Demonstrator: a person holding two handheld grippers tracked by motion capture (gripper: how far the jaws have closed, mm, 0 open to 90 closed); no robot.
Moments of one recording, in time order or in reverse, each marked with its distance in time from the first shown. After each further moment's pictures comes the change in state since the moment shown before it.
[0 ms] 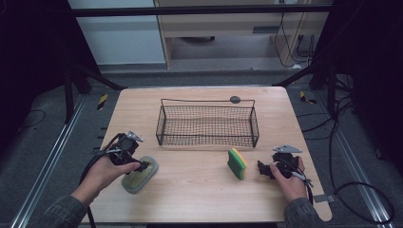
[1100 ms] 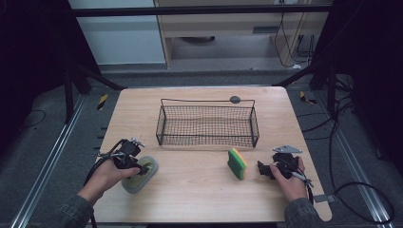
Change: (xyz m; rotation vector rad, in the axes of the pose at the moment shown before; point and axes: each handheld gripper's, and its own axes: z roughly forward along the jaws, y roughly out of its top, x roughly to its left) left arm 0.008 -0.013 0.035 0.104 -0.052 -0.045; right arm 0.000 -0.001 -0.001 0.000 0.005 -0.001
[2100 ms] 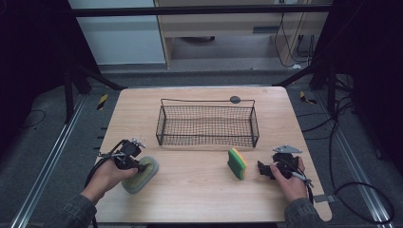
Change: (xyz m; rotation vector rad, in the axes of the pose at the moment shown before) left arm 0.002 -0.001 0.004 -0.002 0.014 0.026; right arm 0.000 0.000 0.000 0.001 0.000 -0.002
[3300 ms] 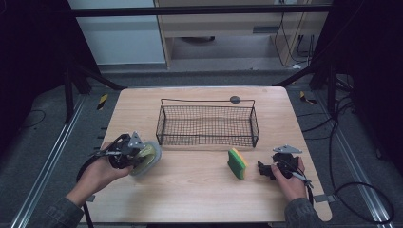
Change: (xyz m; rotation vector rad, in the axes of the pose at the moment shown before) left arm -0.017 0.008 -0.047 -0.160 0.117 0.344; right arm 0.000 0.000 0.000 -0.001 -0.002 -0.010
